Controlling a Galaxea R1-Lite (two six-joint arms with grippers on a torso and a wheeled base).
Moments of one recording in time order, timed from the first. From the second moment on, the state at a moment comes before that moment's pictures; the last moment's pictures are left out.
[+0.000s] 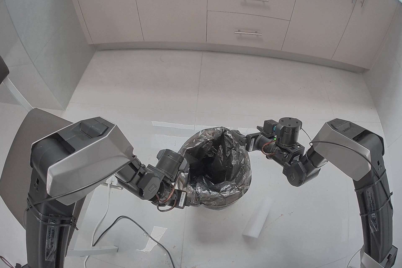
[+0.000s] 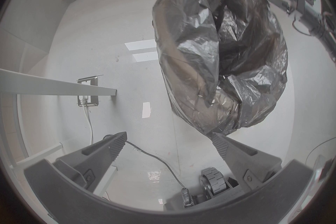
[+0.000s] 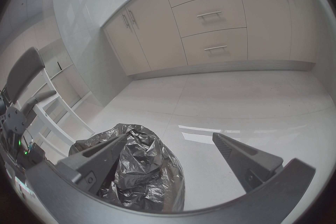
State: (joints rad) left arm -0.54 2.44 -1.19 -0.13 0.14 -0.26; right arm 0.34 2.57 -1.27 -1.17 0.09 0.12
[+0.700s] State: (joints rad) left arm -0.57 2.36 -1.16 -0.13 0.11 -0.31; right arm 0.36 2.59 -1.30 -1.10 0.09 0.11
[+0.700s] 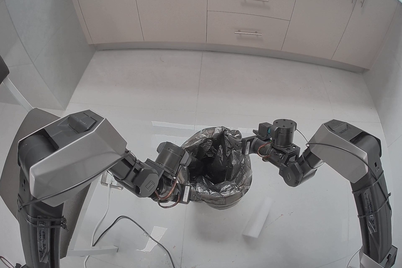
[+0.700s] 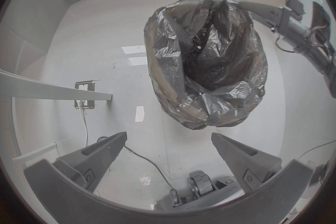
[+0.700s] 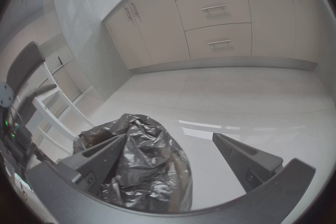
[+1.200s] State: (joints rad) left arm -0.59 2.27 -1.15 -0.14 0.05 -0.35; right arm 0.33 2.71 -1.48 -0.98 0.04 0.07
